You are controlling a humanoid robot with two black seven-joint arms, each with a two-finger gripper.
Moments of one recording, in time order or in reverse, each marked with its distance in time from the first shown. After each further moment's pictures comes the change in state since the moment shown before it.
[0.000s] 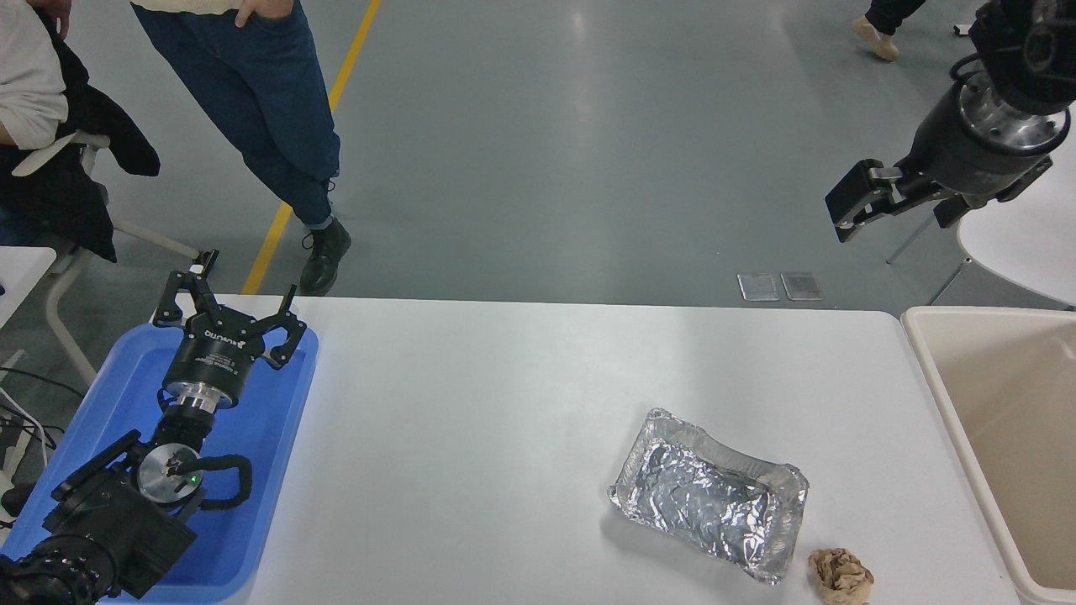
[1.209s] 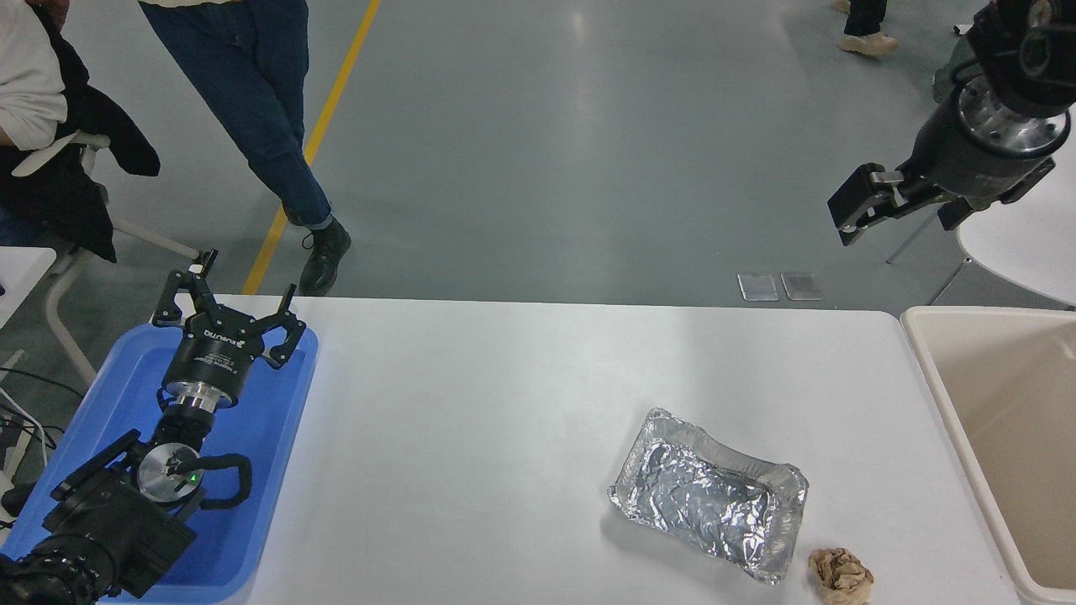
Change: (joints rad) left arm -0.001 -0.001 0.000 0.000 -0.005 0.001 0.003; right arm -0.005 0.009 -0.052 -0.001 -0.051 0.000 -0.005
